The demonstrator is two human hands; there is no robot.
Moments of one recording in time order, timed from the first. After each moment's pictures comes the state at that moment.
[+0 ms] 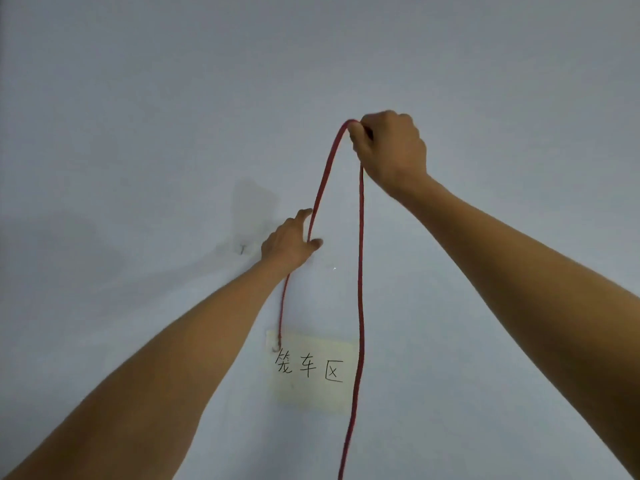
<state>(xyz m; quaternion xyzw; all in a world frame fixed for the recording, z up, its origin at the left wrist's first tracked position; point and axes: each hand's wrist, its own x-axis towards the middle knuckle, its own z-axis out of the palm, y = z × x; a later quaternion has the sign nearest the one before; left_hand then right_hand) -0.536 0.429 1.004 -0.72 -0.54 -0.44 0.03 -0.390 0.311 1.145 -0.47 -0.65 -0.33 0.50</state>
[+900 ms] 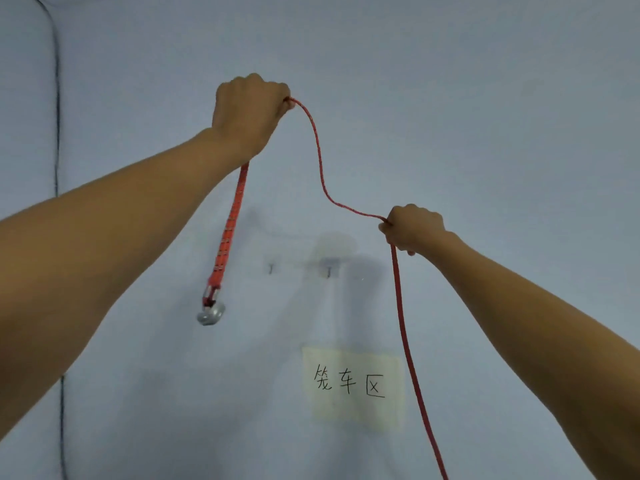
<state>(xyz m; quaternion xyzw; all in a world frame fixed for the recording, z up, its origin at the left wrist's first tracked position) -0.610 0.328 1.203 -0.61 -0.46 -0.39 0.51 -0.327 0.383 1.076 -0.66 -0.67 -0.24 0.23</state>
